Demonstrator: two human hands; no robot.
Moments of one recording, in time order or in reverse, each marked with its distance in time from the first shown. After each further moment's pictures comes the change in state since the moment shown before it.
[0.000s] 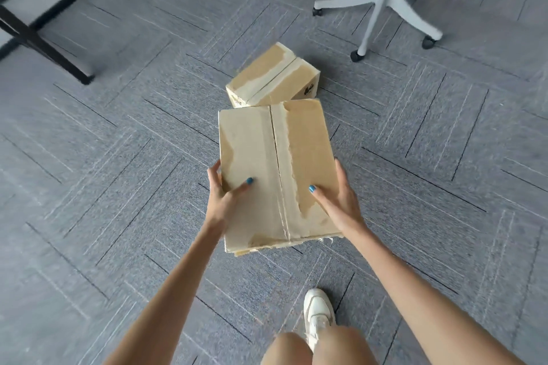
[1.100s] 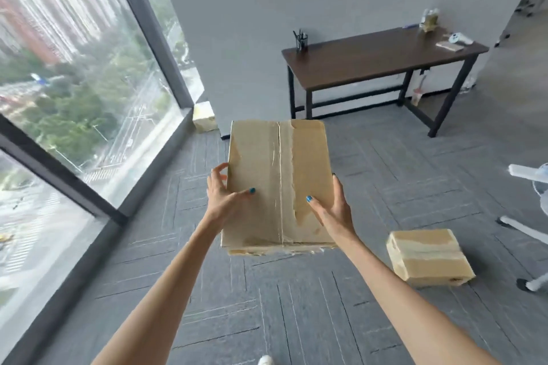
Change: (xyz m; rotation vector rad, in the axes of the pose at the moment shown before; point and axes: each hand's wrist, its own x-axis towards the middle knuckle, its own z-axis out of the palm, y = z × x) left_hand -0.373 0.384 -0.396 -0.025 0.857 0.192; right_hand -0.212 -0.595 0.134 0.007 -0.580 -0.405
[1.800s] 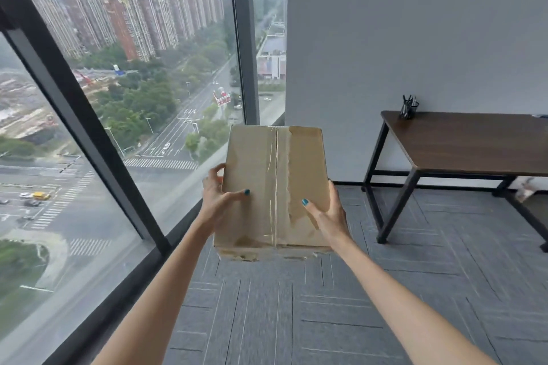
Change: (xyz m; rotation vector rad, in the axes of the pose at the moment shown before) left_hand 0.301 -0.037 -0.343 -0.081 0.272 0.049; right_hand 0.215 -0.200 0.397 -0.044 -0.235 -0.140
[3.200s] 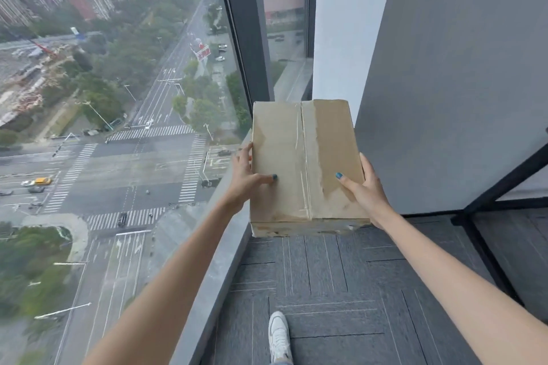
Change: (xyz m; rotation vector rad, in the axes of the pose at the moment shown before) left_hand 0.921 -0.146 0.064 0.027 -0.354 -0.148; right_hand 0.850 0.000 0.315 0.036 0.056 0.180
